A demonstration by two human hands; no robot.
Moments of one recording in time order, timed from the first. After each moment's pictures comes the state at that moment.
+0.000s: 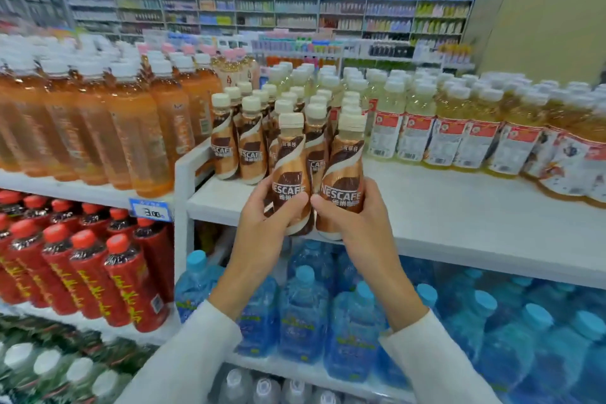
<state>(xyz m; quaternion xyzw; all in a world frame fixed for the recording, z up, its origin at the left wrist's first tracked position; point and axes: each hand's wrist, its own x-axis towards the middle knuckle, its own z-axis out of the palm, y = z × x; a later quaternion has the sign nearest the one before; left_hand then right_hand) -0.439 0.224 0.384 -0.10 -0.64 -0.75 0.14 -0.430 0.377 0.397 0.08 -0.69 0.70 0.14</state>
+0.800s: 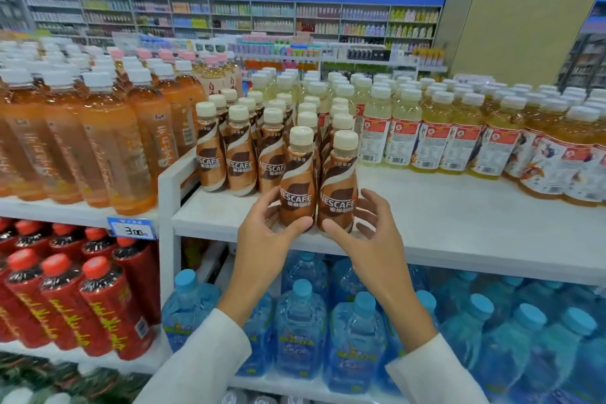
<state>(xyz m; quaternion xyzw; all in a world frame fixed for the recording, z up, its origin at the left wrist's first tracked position) -0.478 0.224 0.353 -0.11 -0.70 -0.68 0.17 -0.445 0.401 0.364 0.03 -0.76 0.61 0.22</state>
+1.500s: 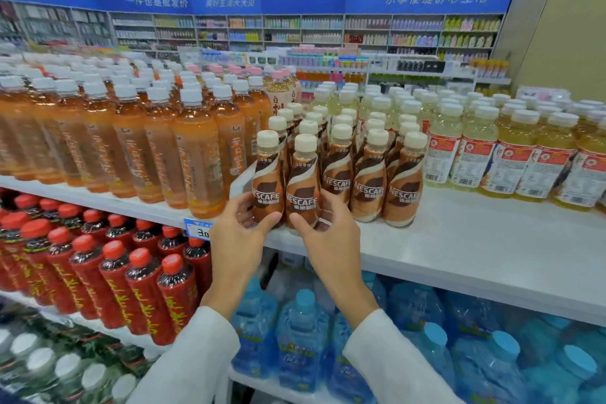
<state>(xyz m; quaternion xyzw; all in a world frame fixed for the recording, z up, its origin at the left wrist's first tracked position) -0.486 0.107 0.365 0.05 -0.74 -0.60 0.31 -0.493 0.257 0.372 0.08 -0.77 0.60 0.22</state>
